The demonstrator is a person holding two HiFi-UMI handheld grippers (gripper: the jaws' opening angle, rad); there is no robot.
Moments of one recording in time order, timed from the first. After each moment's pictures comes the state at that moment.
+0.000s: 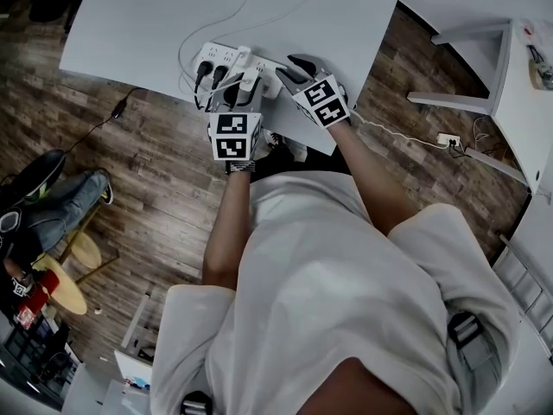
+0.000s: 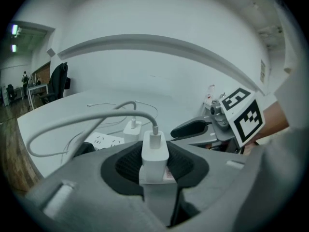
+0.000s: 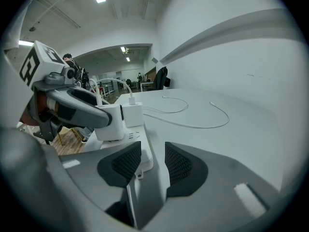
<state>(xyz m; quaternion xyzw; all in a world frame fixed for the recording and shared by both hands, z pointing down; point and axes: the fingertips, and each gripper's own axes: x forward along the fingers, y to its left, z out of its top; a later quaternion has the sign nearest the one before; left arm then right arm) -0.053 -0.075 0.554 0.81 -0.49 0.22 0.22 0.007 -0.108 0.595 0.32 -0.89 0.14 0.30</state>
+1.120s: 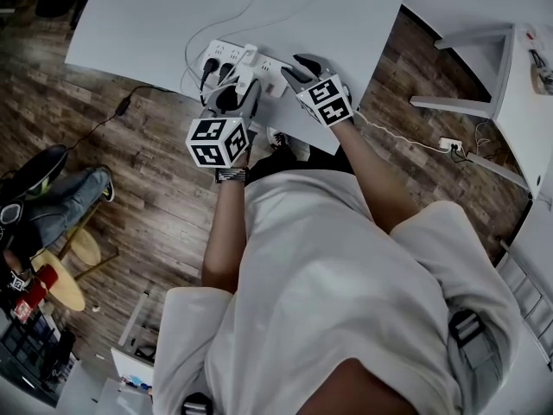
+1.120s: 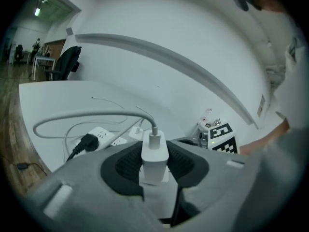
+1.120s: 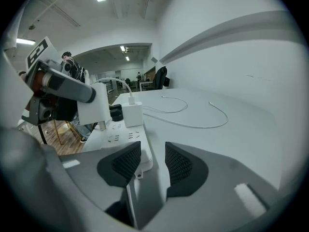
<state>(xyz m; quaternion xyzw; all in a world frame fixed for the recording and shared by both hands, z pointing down) -0.073 -0.063 0.518 0.81 -0.48 0.10 0.32 0.007 -0.109 0.596 0.32 -0.89 0.14 0.30</state>
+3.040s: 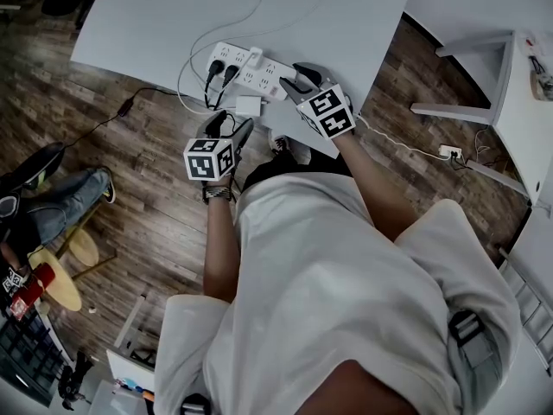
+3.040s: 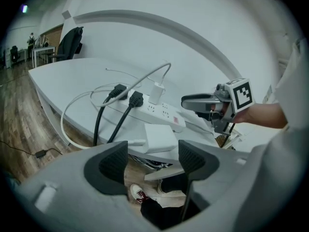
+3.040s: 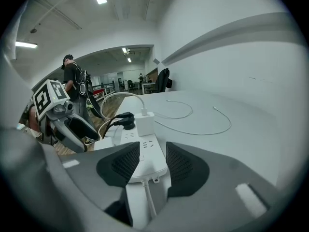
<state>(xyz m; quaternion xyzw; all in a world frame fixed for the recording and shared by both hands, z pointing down) -0.119 0.016 0.601 0.77 -0.46 0.21 0.39 -0.007 -0.089 0.566 0.31 -0.89 0.14 0.29</state>
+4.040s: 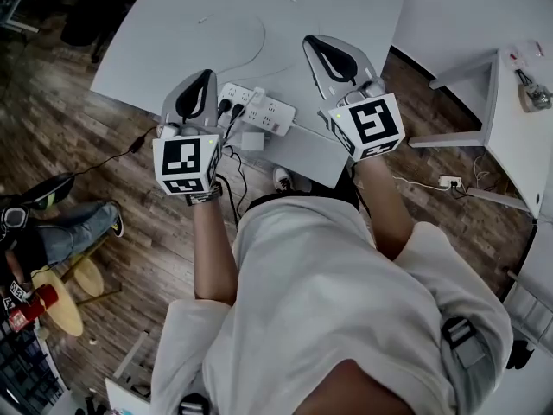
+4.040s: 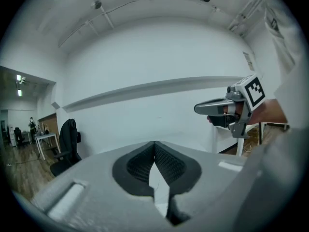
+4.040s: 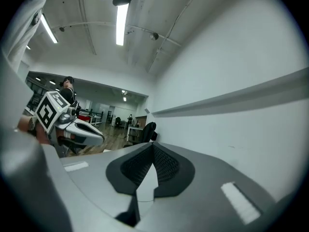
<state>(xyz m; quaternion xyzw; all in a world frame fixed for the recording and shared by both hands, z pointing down) -0.138 -0.113 0.310 0.82 -0.55 0.14 0.01 0.012 -0.149 0.265 0.41 -0.91 -0.06 0.05</state>
